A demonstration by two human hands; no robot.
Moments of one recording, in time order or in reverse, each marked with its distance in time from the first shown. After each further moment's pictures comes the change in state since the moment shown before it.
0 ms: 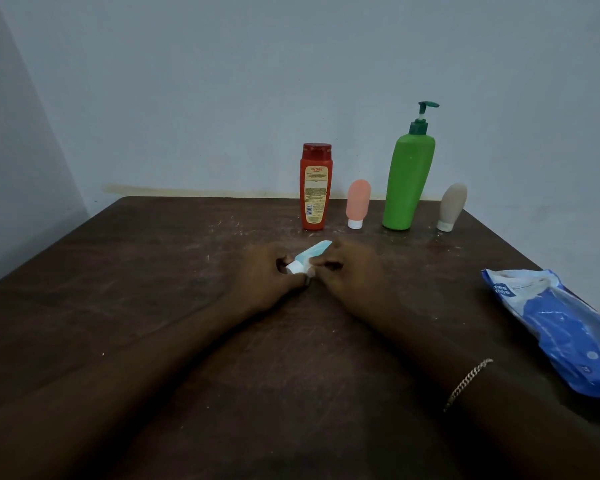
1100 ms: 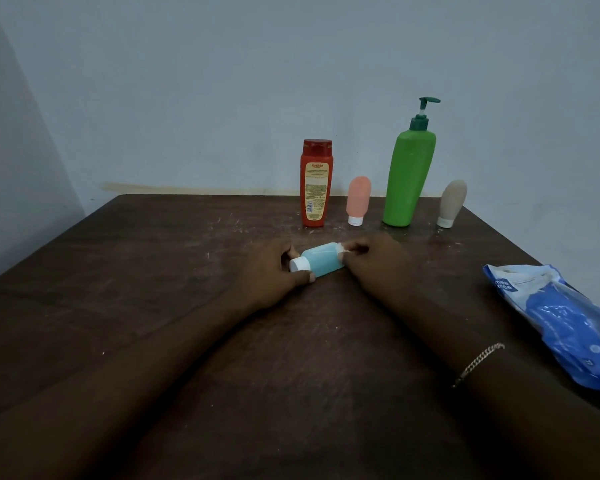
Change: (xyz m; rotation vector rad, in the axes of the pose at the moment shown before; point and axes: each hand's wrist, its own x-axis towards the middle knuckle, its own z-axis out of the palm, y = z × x) left_hand 0.002 -0.004 0.000 -0.057 -0.055 0.070; right_hand 0.008 0.028 -0.007 0.091 0.076 0.265
